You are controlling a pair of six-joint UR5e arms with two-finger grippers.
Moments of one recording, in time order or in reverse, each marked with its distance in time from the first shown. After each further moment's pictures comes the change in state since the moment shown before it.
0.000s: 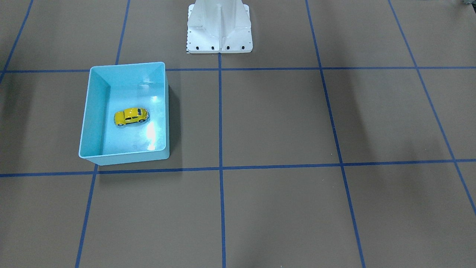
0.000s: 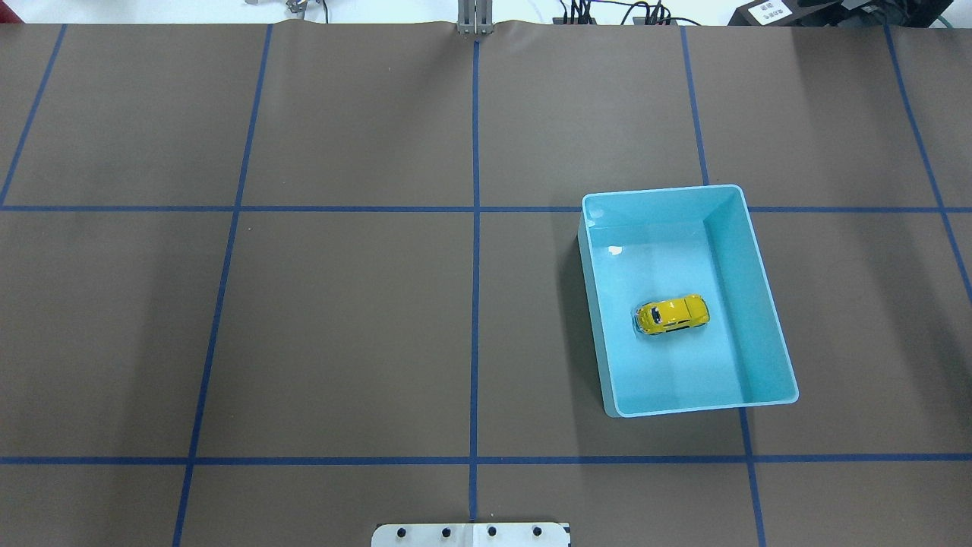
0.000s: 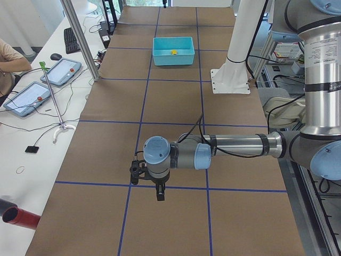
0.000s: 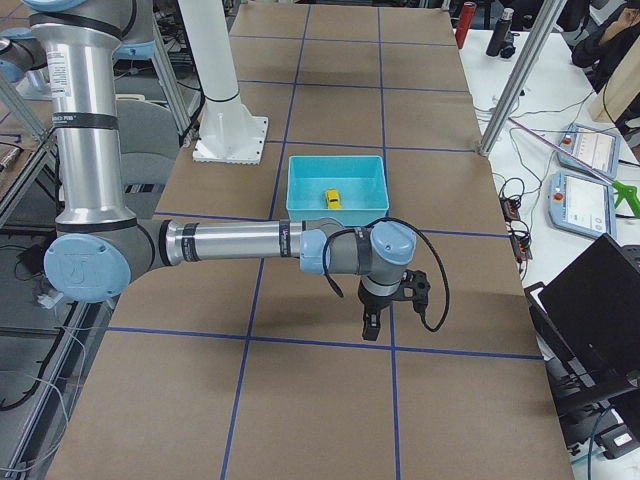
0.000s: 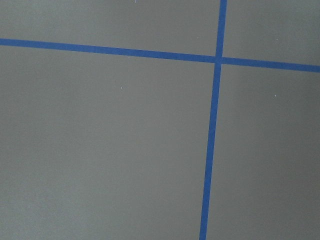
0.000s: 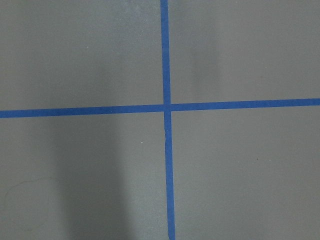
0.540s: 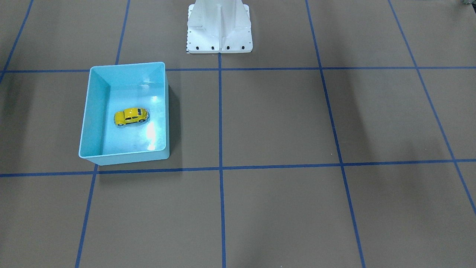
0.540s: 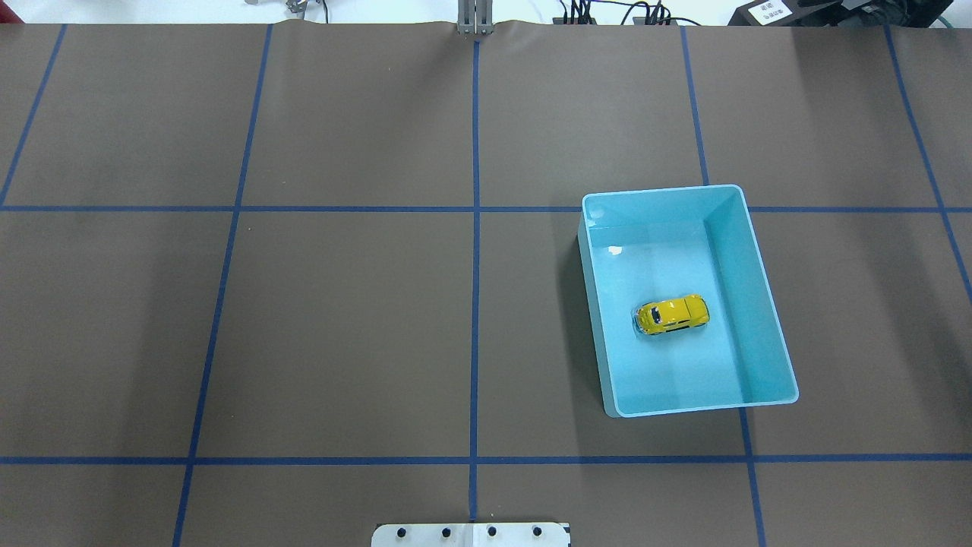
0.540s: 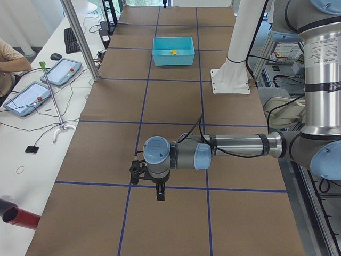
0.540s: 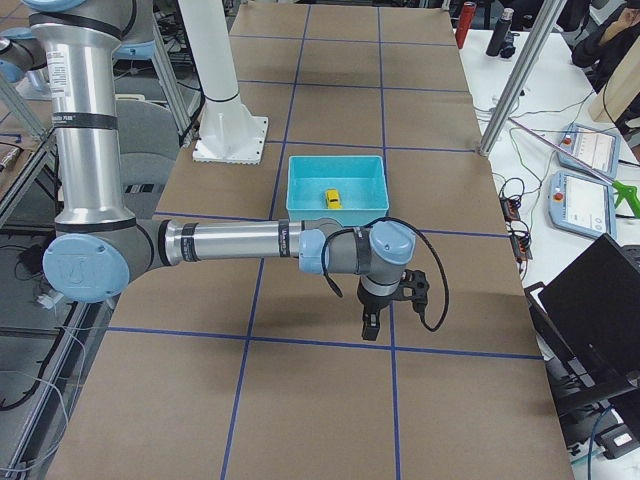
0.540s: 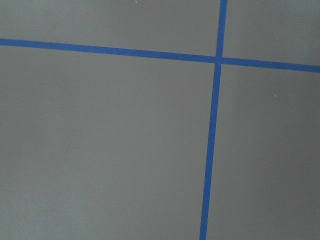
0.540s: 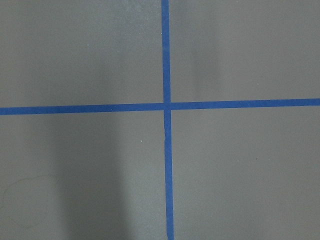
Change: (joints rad) left arm 0.001 0.000 0.000 0.000 0.000 0.000; right arm 0.001 -0.002 0.003 0.001 -0.001 -0.009
